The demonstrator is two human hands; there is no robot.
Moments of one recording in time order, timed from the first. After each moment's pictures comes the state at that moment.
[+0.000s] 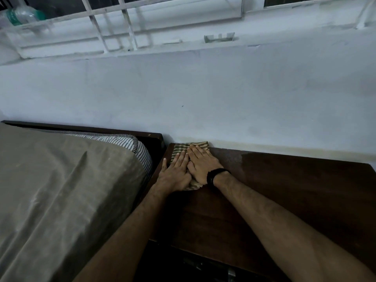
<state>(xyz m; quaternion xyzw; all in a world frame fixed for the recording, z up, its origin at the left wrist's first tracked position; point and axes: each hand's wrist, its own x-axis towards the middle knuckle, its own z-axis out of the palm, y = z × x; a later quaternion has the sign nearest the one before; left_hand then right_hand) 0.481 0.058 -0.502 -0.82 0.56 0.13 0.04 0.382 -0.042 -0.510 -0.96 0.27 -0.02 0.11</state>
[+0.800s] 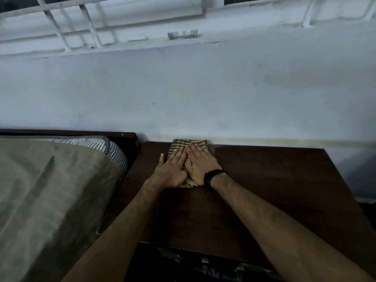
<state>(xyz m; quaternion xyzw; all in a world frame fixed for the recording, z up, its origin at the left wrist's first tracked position) 0.426 0.028 -0.491 -0.78 0.61 0.15 0.04 0.314 -0.055 -0.514 -0.94 0.33 -0.04 0.10</state>
